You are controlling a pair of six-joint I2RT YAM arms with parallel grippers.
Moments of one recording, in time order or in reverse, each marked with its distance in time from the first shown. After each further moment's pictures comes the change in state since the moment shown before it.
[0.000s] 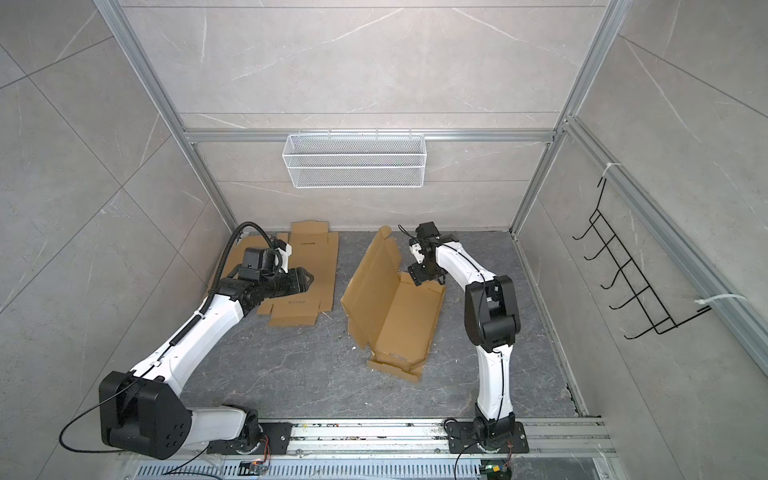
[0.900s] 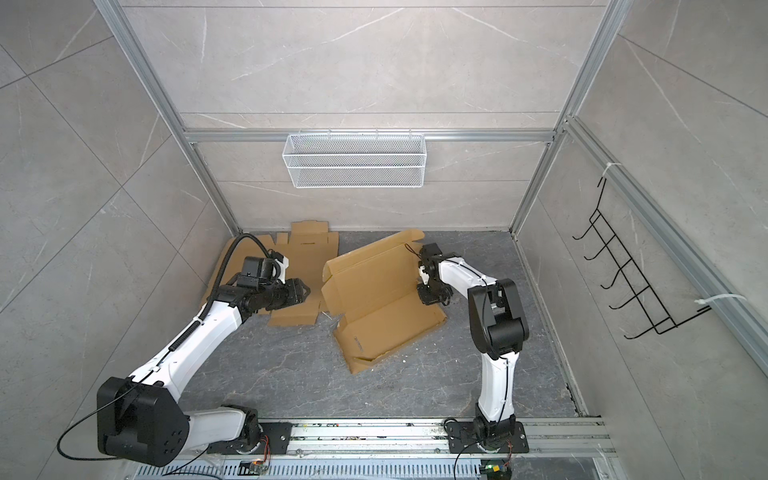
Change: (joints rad) left arm 0.019 -0.045 -0.106 -0.061 0.029 -0.063; right arm -0.007 -0.135 -0.339 0.049 -0.001 0.206
